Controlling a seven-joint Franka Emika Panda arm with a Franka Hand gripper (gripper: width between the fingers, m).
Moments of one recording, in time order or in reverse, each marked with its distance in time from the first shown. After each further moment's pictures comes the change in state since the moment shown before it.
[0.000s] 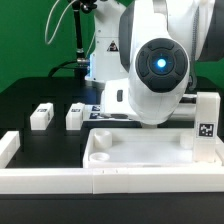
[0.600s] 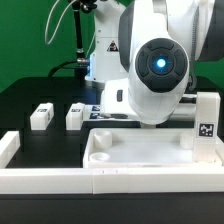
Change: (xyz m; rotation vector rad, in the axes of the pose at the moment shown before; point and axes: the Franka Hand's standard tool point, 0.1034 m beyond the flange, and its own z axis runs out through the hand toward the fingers) arm 0.000 0.000 0.000 0.001 0.000 0.000
